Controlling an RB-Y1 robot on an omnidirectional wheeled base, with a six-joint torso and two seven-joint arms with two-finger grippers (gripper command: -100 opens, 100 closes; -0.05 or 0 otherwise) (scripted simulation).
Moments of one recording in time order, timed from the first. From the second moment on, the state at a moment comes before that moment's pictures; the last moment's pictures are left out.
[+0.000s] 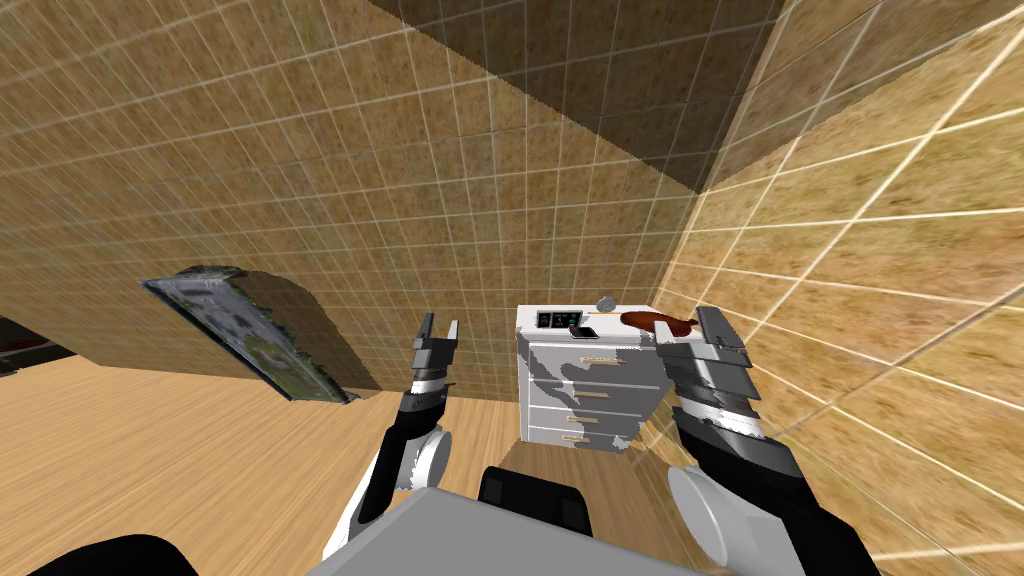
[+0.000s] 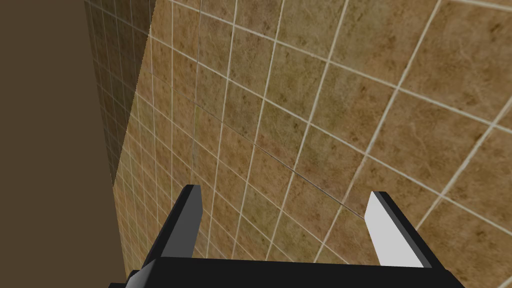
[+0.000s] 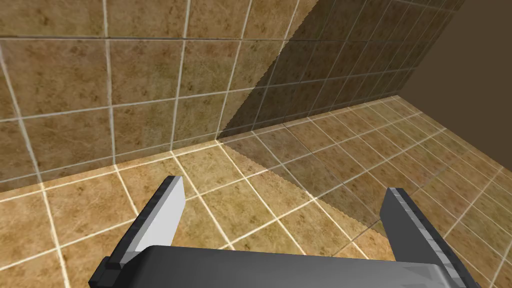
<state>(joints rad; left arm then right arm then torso) 0.52 0.00 -0.07 -2.30 0.07 -0.48 0.13 0.45 -0.02 -0.05 -2.39 -0.08 -0.35 0.14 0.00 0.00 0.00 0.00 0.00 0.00</state>
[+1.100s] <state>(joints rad) 0.52 0.00 -0.07 -2.30 0.07 -0.48 0.13 0.15 -0.16 -0.30 -2.25 -0.25 -0.48 0.19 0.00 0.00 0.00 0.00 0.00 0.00</state>
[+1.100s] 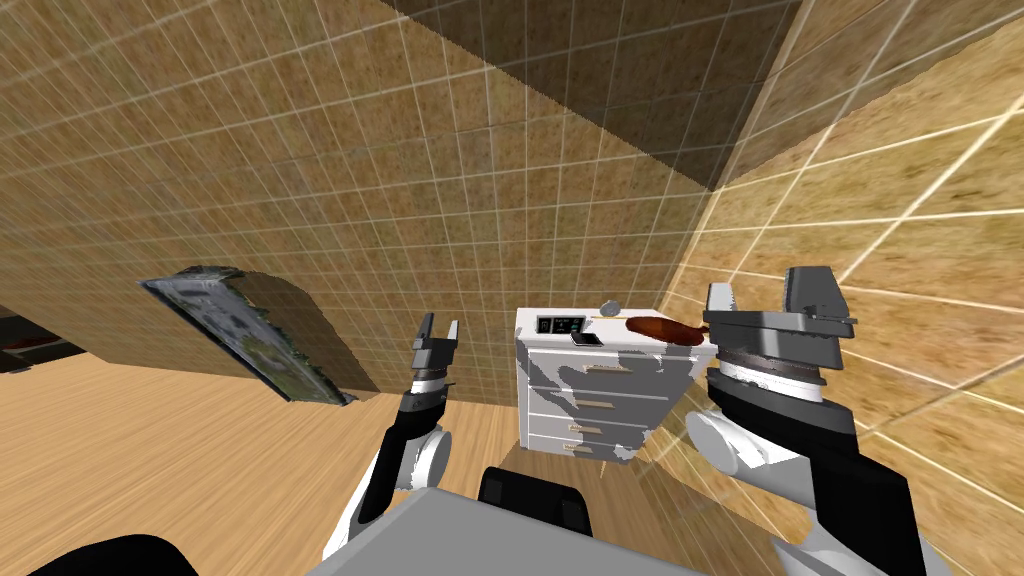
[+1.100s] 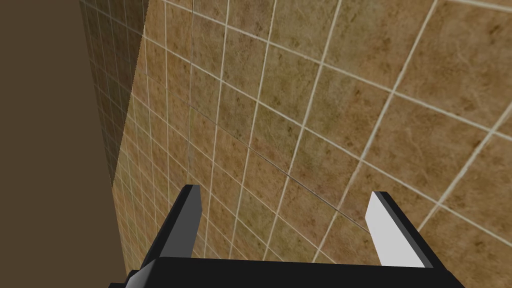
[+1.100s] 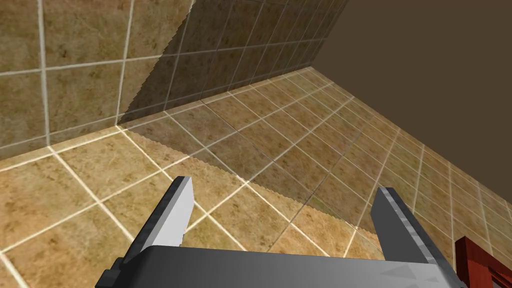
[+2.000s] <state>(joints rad) 0.52 0.00 -0.07 -2.30 0.07 -0.48 0.13 -0.10 -0.20 -0.50 -2.13 -0.39 -0.58 0.24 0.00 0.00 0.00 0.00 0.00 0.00</state>
